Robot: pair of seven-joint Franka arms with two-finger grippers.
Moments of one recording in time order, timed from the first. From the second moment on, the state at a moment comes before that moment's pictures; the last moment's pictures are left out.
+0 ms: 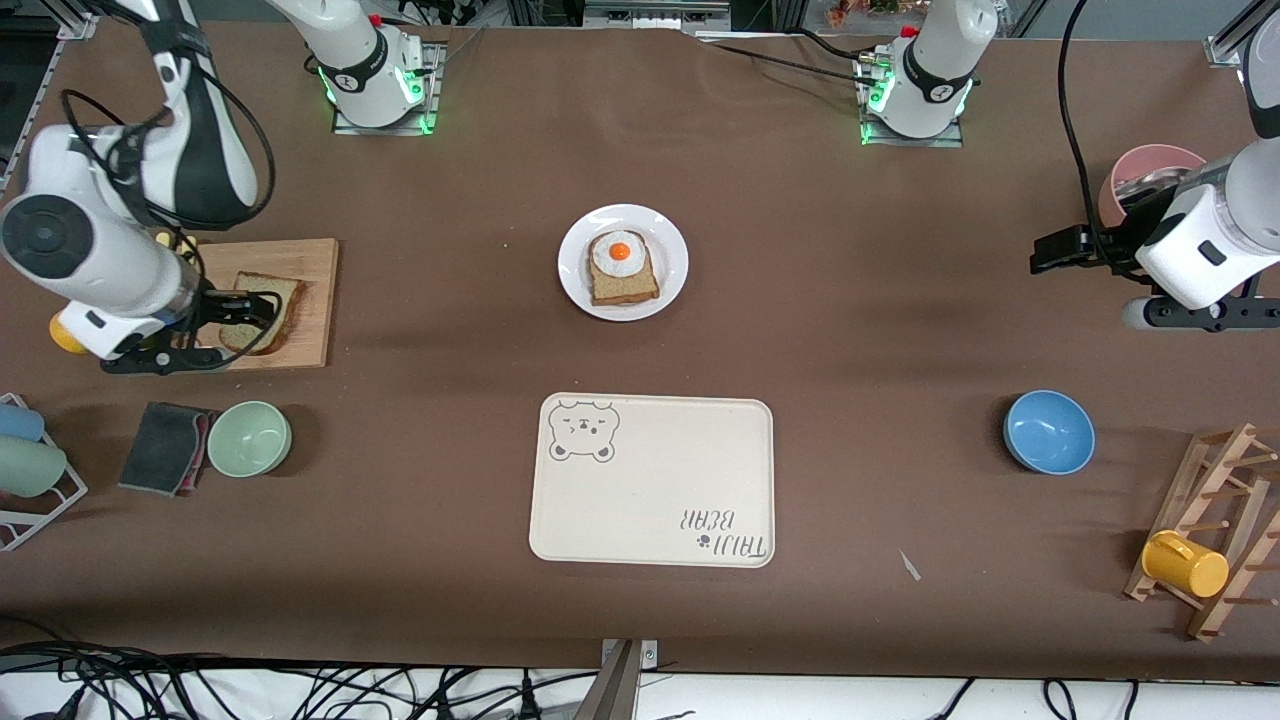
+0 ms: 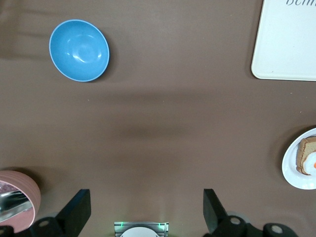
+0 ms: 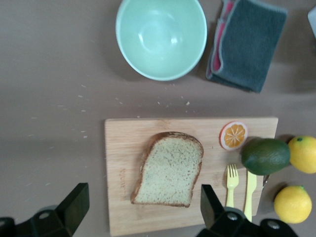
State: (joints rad) left arm -0.16 0.17 0.13 -1.46 -0.08 1.40 -0.05; right arm 0.08 0.18 -0.08 -2.04 -0.27 2.08 0.09
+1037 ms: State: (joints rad) left arm -0.16 0.18 0.13 -1.46 -0.08 1.40 -0.05; right arm 0.08 0.33 -0.12 -2.25 -0.38 2.38 0.32
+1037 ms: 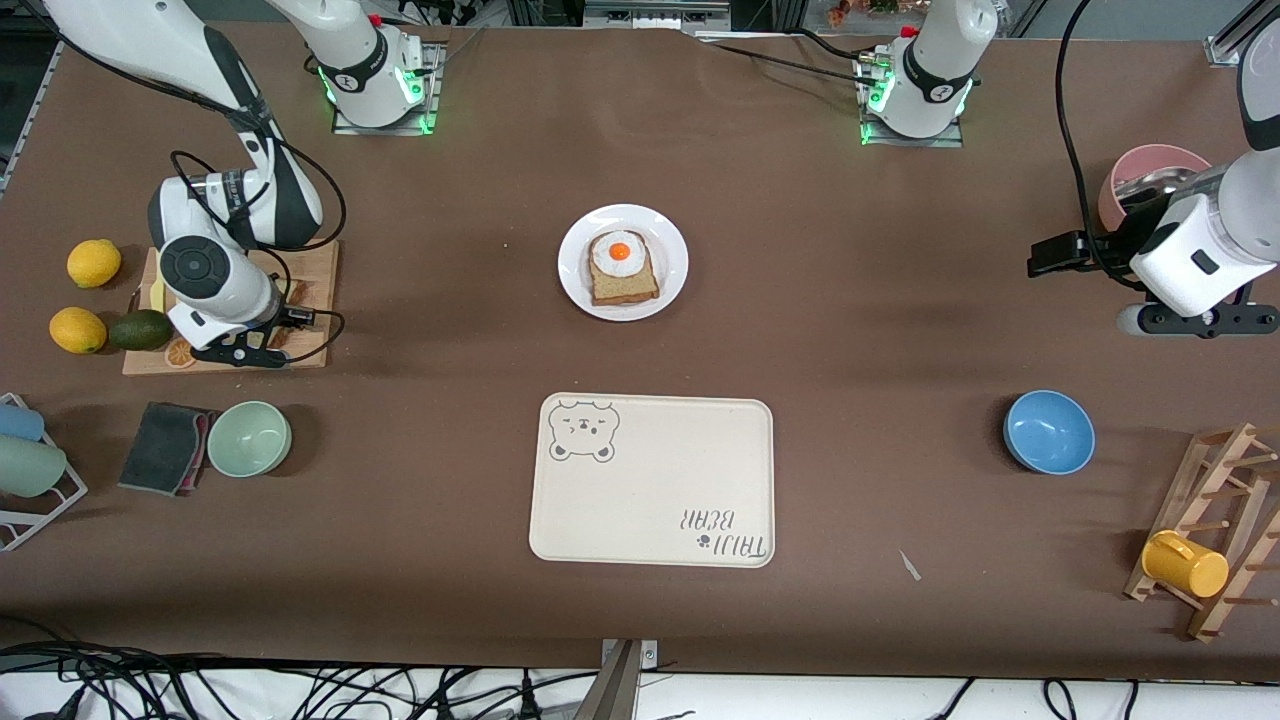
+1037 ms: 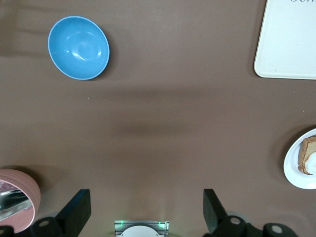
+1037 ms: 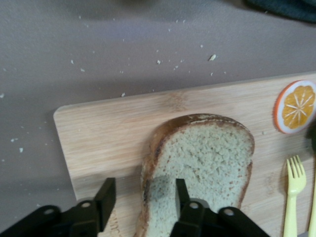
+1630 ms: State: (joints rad) left arm -0.16 0.18 0.14 -1.46 -0.08 1.40 -0.05; right arm 0.08 0.35 -0.14 -2.24 -0.40 2.32 0.32
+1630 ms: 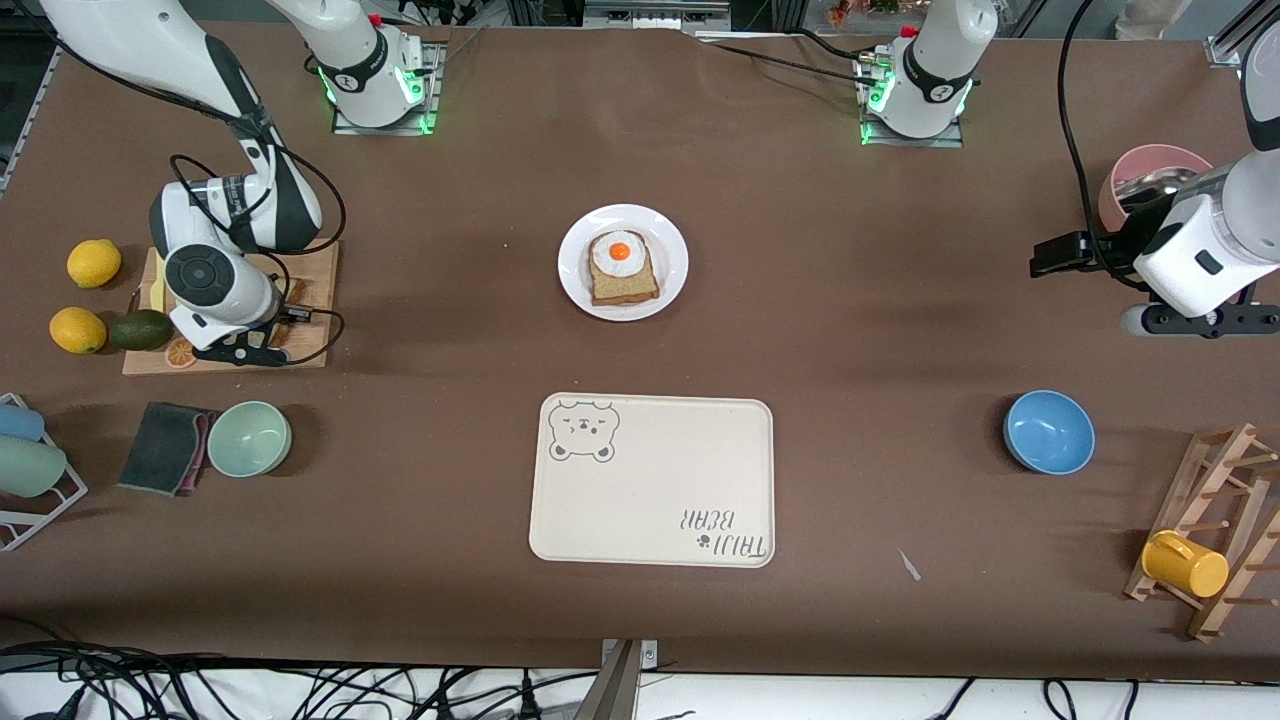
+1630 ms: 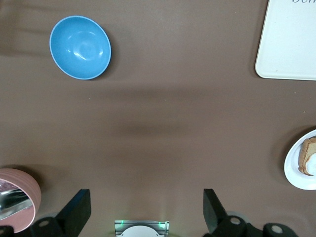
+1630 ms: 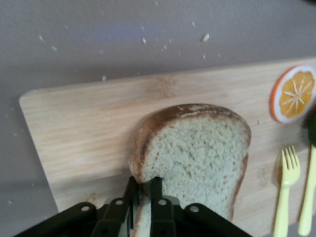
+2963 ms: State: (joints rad) left arm -0.16 0.18 0.14 -1.46 -0.08 1.40 -0.05; right arm 0.38 0.36 0.13 -1.77 -0.17 1.72 0.60
